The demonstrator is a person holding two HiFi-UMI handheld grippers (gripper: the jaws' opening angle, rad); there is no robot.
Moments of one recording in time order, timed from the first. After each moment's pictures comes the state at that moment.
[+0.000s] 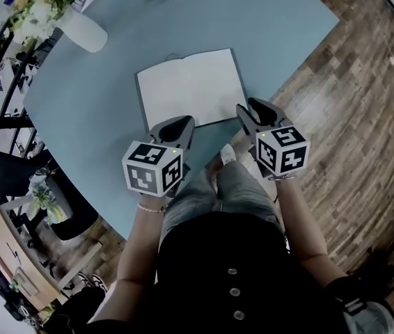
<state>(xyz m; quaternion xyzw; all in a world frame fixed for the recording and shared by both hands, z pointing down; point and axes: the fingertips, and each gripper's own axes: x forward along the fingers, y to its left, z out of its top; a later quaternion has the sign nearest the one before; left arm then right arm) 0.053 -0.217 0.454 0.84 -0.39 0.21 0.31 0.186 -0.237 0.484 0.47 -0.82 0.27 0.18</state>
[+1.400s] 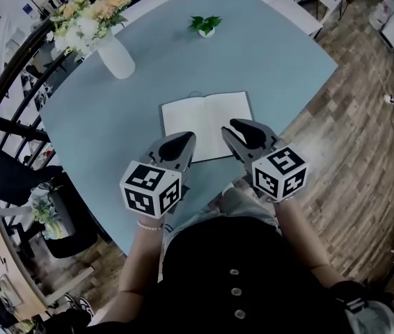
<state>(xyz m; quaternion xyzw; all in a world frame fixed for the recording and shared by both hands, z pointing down) 0.004 -0.238 0.367 0.88 -0.41 0.13 0.22 0.086 -0.251 0.373 0.37 -0.90 0.19 0.11</state>
